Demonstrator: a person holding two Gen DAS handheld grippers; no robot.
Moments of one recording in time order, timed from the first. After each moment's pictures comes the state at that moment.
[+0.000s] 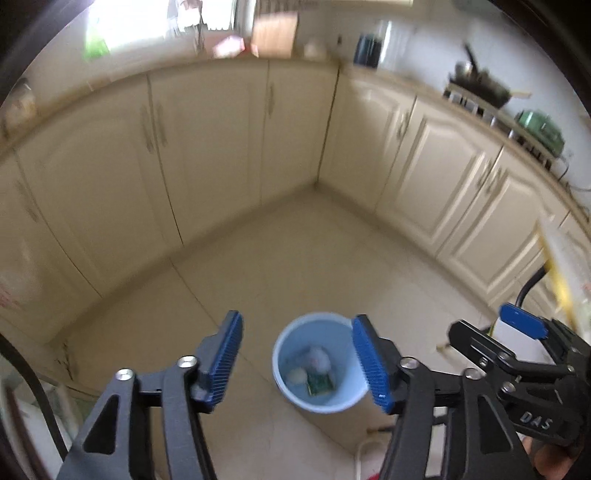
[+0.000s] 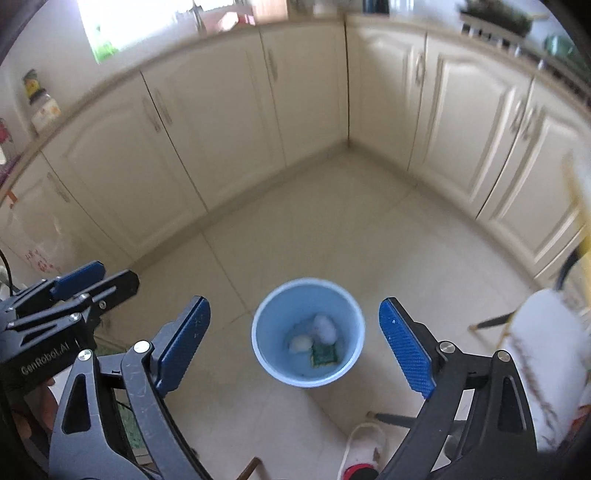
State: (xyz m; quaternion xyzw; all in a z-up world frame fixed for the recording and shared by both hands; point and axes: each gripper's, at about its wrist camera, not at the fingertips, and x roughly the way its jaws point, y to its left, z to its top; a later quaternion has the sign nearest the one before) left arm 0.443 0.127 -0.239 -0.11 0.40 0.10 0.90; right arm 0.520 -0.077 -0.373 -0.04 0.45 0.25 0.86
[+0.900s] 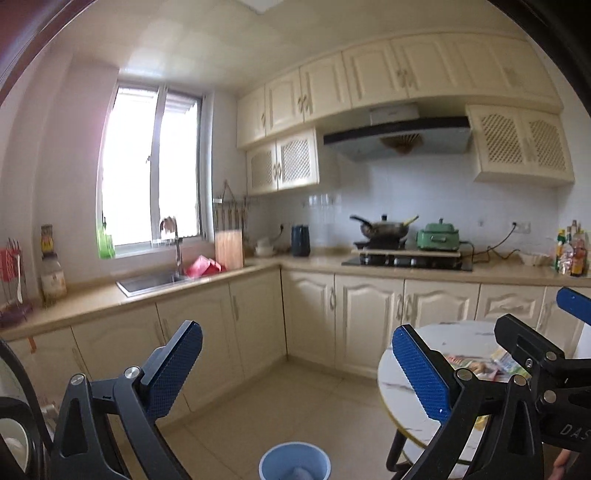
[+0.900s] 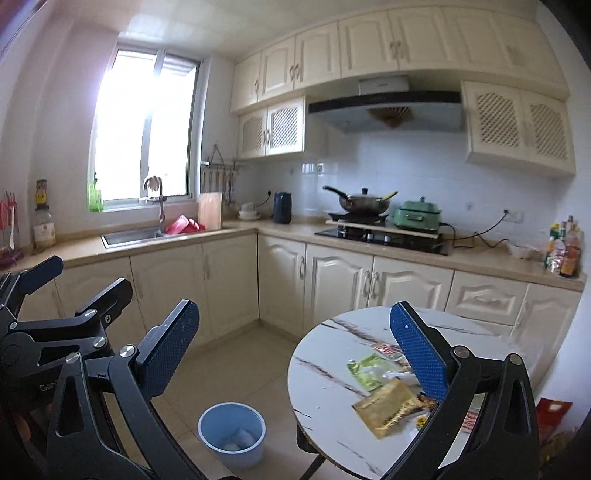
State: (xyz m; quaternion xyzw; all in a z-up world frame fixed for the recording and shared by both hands) left arm 0.070 -0.135 -0.143 0.02 0.07 0.06 1.00; right arm 0.223 -0.262 -0.087 -0.01 0.11 0.09 0.99
